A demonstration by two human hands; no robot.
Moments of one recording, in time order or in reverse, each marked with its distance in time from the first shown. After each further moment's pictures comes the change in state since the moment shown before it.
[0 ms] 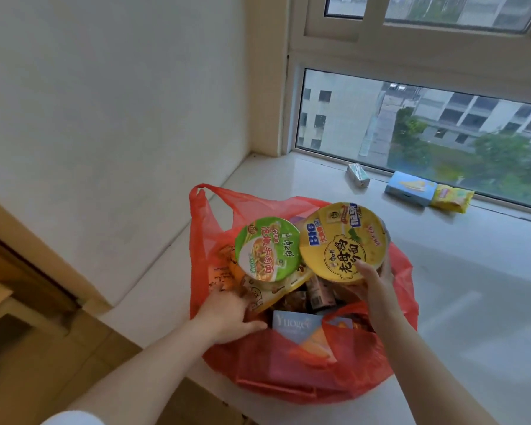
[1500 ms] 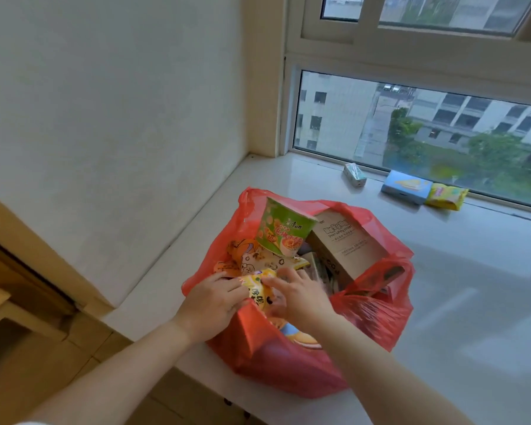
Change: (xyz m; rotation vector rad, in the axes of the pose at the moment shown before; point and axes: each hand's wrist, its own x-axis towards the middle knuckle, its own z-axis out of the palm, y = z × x) left_hand -0.035 -0.016 -0.024 -0.046 0.648 0.328; right_hand -0.054 -0.019 0.101 -1.350 -0.625 -0.448
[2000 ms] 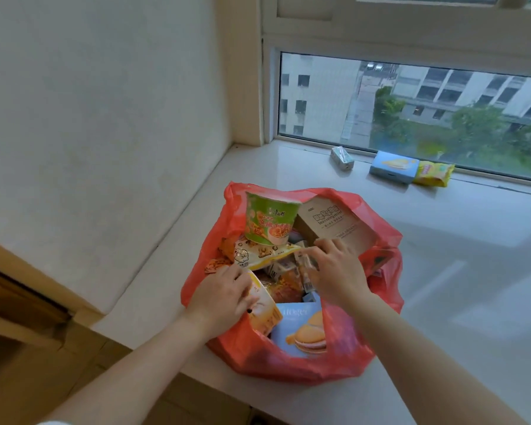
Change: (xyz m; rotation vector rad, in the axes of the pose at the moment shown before) left_hand 0.017 0.006 0.028 0.016 -0.092 -0.120; right_hand -0.012 0.058 -0.017 -0.083 0.392 0.183
